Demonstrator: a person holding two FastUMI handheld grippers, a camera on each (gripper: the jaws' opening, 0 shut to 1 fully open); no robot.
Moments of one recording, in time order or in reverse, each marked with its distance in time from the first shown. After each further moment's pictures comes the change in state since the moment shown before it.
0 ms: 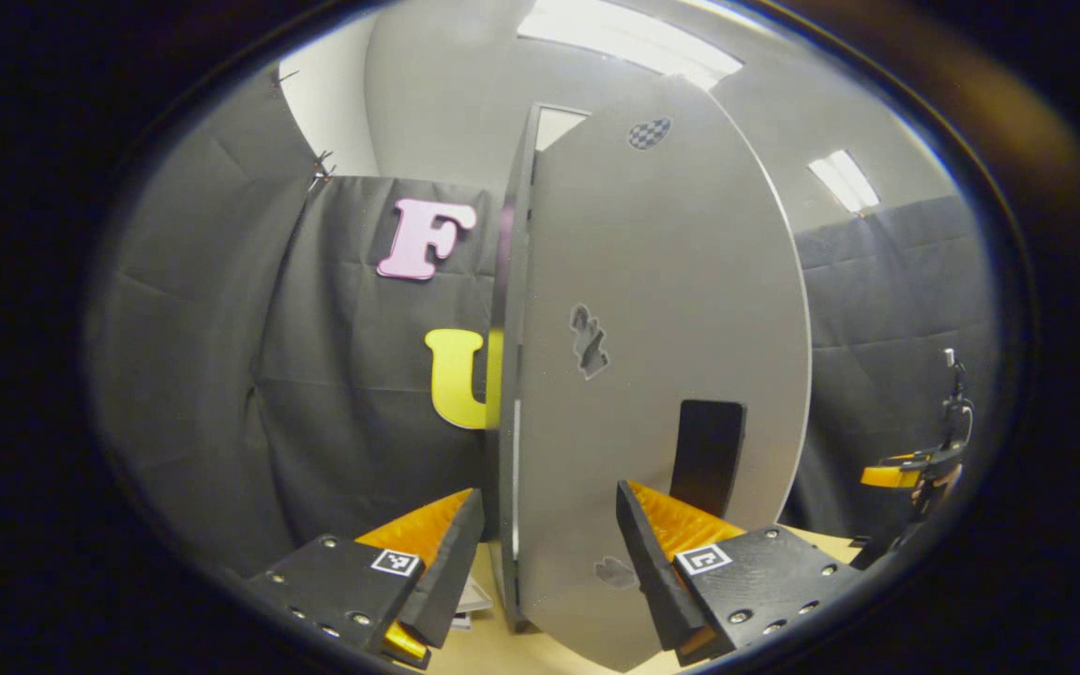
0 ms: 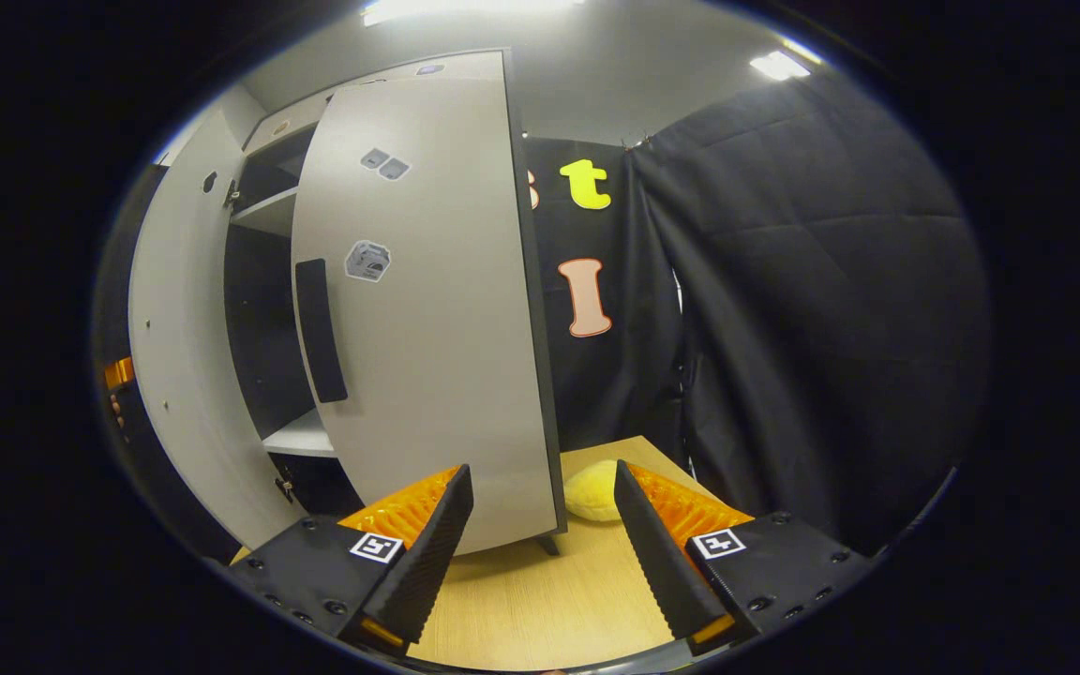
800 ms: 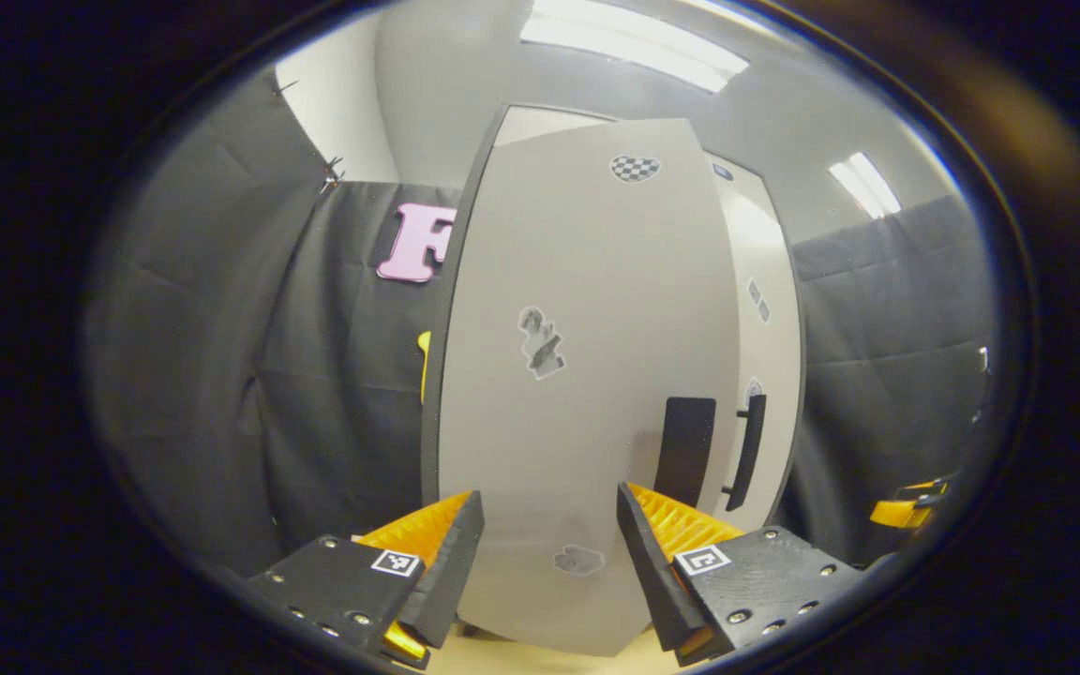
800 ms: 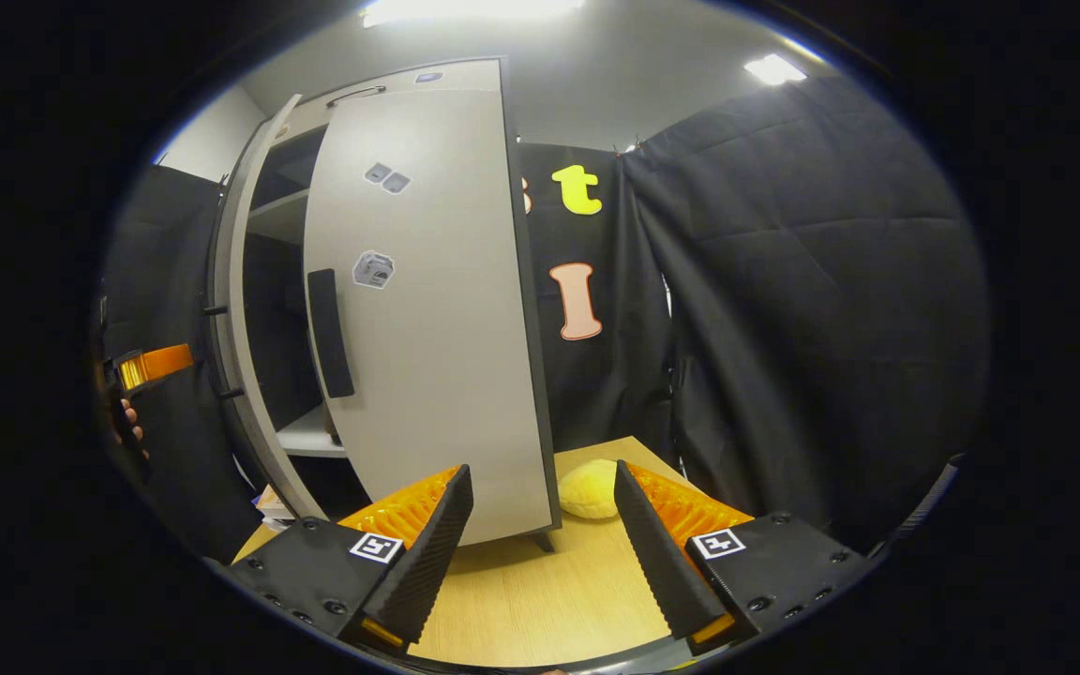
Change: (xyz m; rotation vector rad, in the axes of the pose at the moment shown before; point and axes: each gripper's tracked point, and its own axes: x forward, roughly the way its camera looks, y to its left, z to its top) left arm 0.018 -0.079 0.007 -0.014 -0.043 0.121; right arm -0.018 0.012 0.007 0.006 -0.023 -0.012
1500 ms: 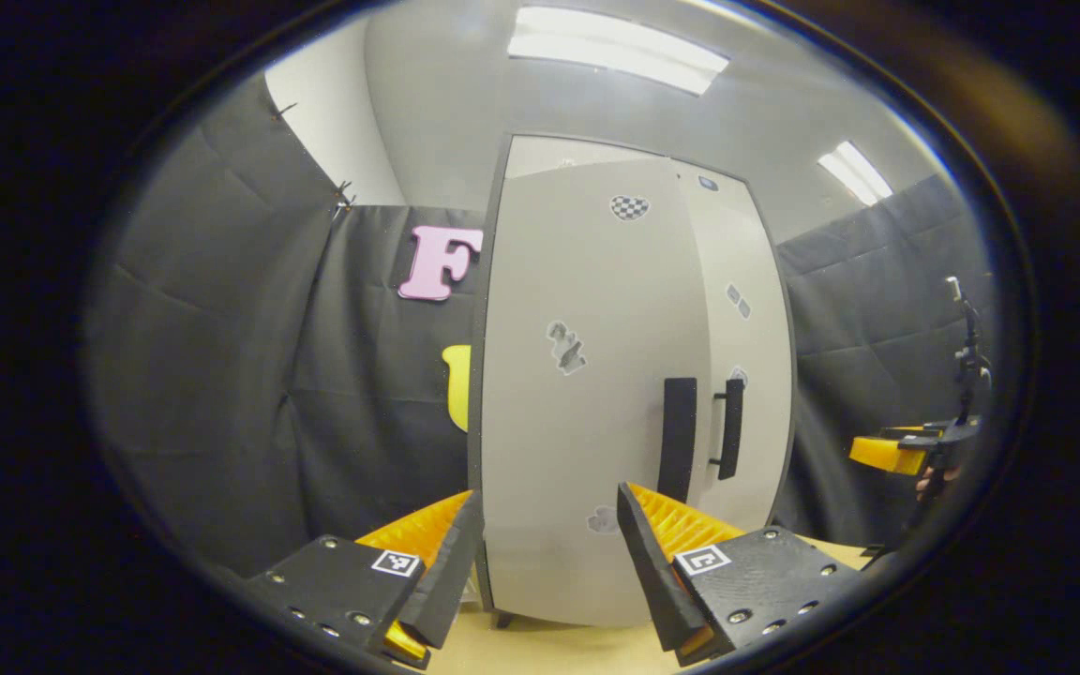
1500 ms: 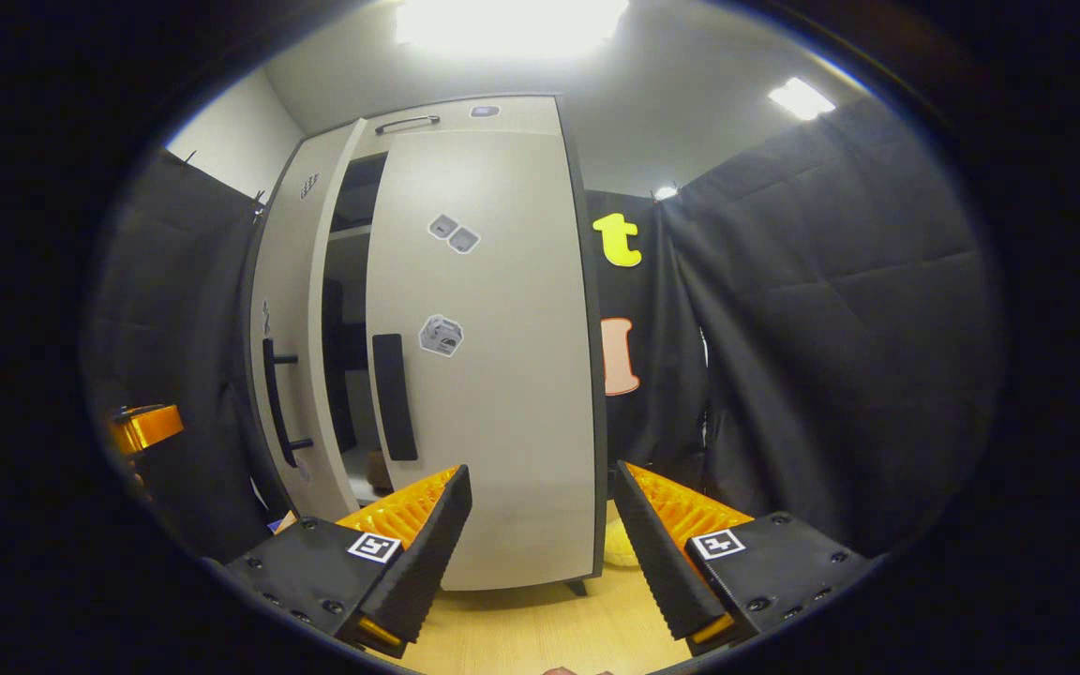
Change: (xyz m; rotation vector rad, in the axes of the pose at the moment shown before) left arm -0.071 0.030 -0.012 0.027 -0.023 0.041; right arm 0.008 0.060 0.045 -0.037 -0.136 0.086
